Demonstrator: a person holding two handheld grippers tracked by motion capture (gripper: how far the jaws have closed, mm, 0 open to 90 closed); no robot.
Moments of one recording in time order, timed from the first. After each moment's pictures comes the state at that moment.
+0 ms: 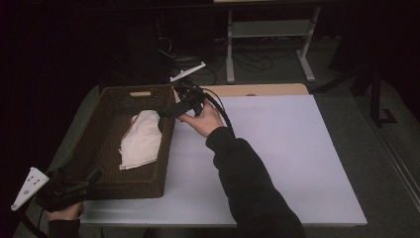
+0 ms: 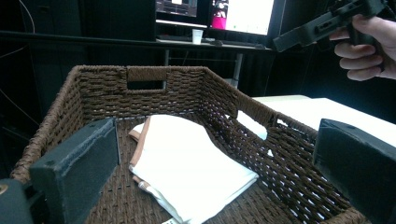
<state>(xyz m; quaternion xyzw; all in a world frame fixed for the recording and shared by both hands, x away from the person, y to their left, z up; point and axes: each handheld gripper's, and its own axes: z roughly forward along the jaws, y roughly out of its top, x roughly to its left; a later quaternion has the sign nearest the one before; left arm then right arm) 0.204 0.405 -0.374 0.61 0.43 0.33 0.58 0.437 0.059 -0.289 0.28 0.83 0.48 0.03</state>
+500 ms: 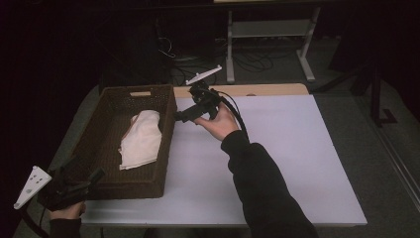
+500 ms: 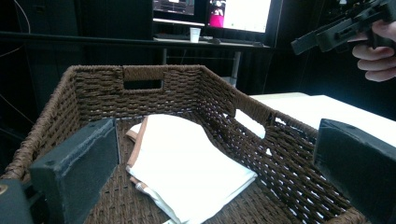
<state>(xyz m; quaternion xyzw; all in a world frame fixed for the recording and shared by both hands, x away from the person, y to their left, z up) 0.206 0.402 -0.374 0.62 0.42 0.33 0.58 0.428 0.021 -0.294 0.29 0.83 0.47 0.04</state>
